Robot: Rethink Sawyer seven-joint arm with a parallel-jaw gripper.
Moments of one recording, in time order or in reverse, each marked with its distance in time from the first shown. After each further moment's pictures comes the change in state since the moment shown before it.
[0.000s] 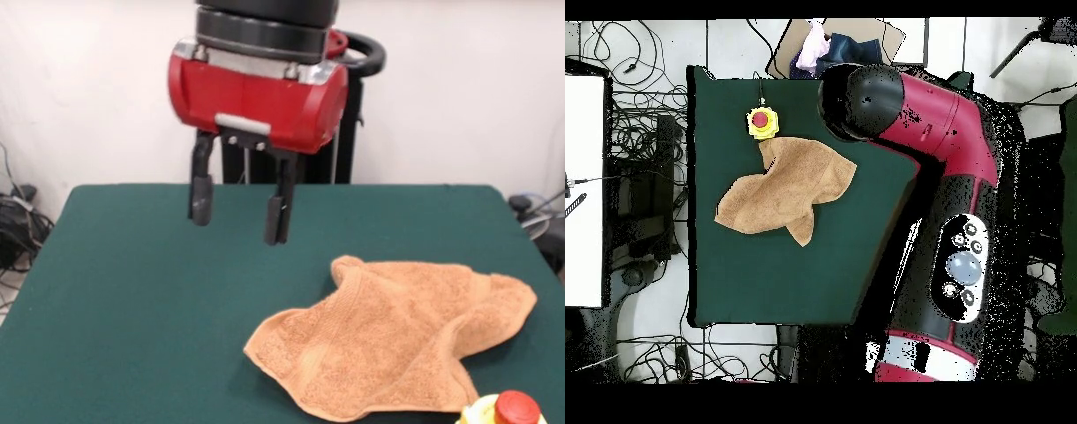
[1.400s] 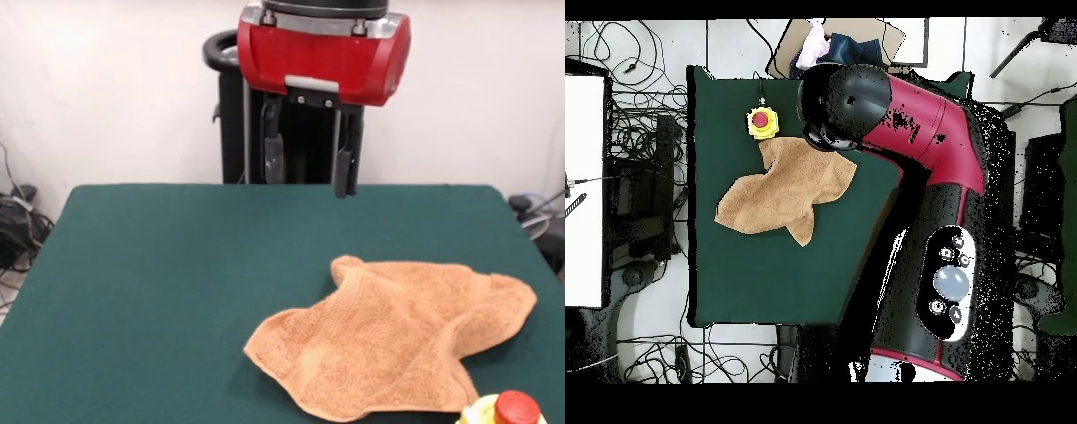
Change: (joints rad) arm 0.031 -0.041 -0.003 0.043 0.061 0.125 0.000
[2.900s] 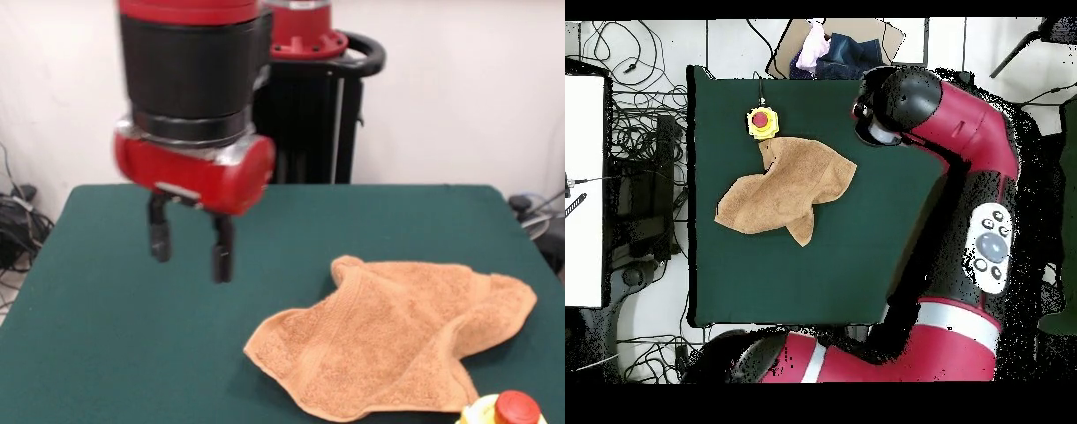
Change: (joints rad) arm -0.112 0.161 0.000 -0.108 -0.012 0.000 0.000
